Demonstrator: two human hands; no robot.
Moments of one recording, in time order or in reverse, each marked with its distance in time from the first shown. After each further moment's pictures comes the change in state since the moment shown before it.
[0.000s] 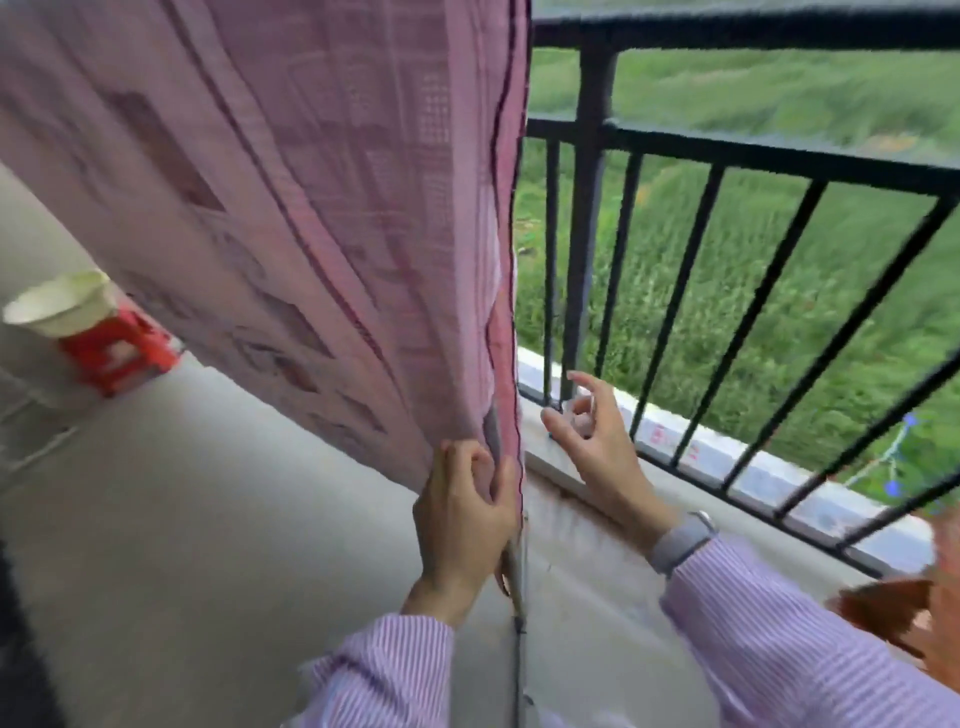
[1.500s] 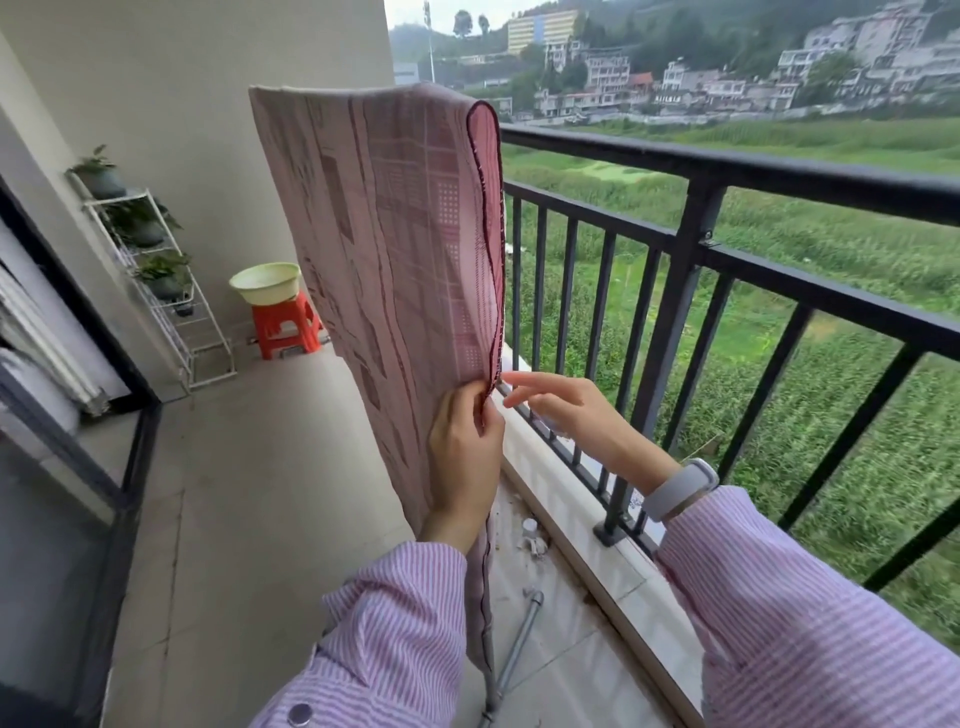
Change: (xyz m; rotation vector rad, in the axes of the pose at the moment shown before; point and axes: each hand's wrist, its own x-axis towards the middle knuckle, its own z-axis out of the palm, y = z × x) left_hand 0.050 0.093 0.024 0.029 0.576 -0.133; right_hand 0.069 -0.085 -0.060 -0.104 -0.806 -0.284
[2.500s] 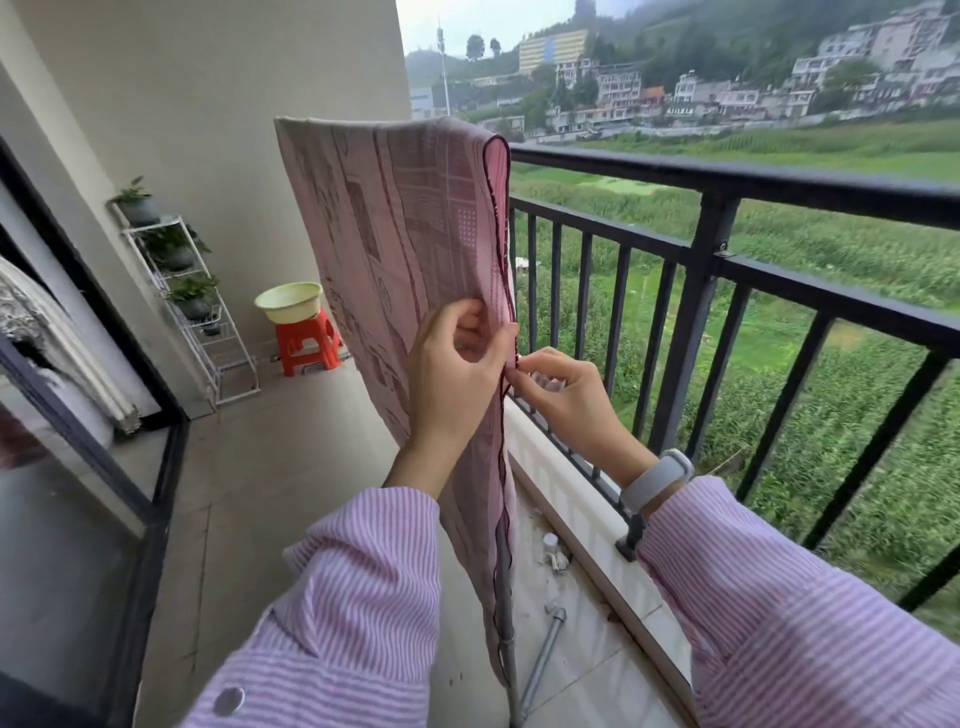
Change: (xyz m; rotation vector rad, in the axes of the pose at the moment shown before) left_hand 0.066 0.044 -0.049 -0.190 -0.070 0.009; right_hand 0.020 -0.019 0.026 0.094 0.342 -0.268
